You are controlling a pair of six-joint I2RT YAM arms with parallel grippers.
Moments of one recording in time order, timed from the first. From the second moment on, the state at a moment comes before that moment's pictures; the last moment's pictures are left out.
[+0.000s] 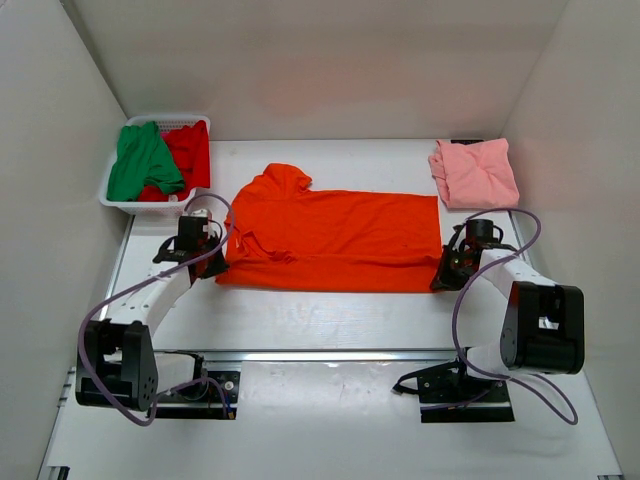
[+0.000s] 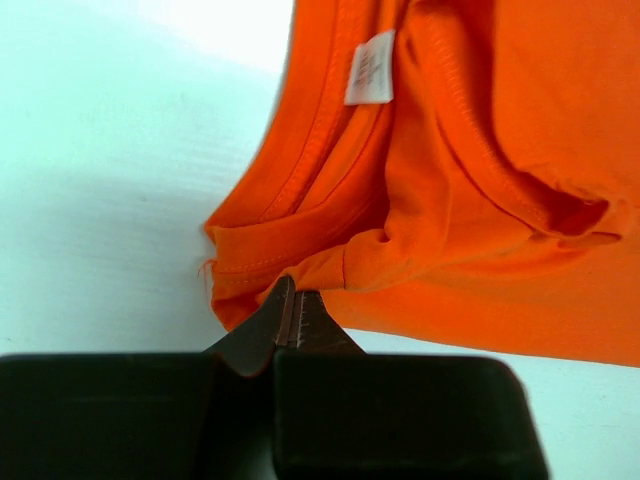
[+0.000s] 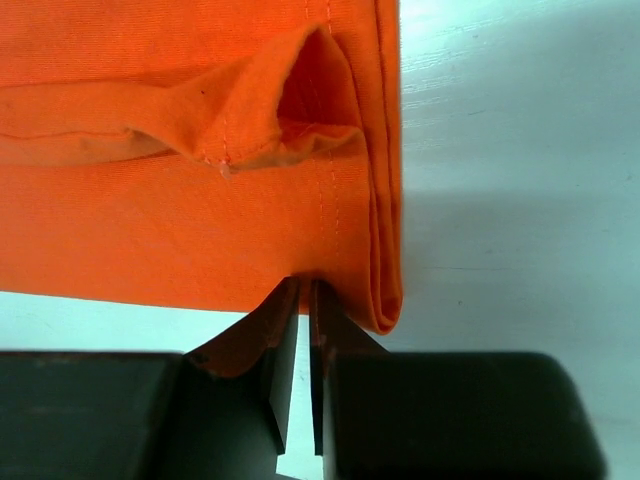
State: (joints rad) left arm -0.09 1.23 0.67 -0.38 -0.01 -0.38; right arm -0.11 1.41 0.68 -0.47 -0.27 0.19
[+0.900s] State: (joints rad) left arm -0.07 1.43 0.83 -0.63 0.11 -0.13; right arm -0.17 1.45 0.77 -0.65 -0.04 0.07
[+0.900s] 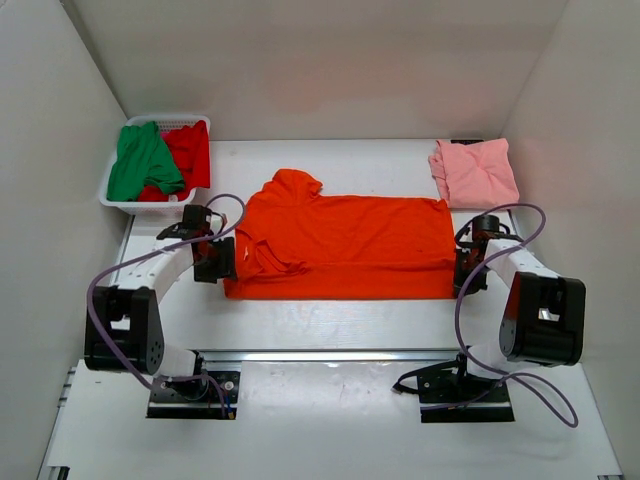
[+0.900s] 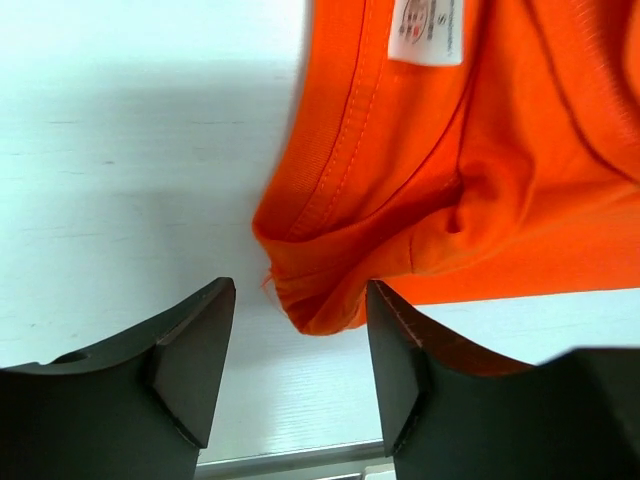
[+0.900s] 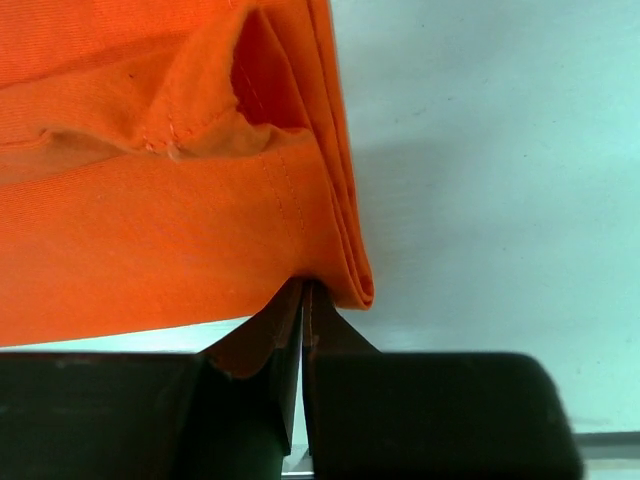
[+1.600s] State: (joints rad) left arm -0.20 1.47 0.87 -0.38 0.29 -0.36; right arm -0.03 1.35 0.85 -0.69 -0.03 0.11
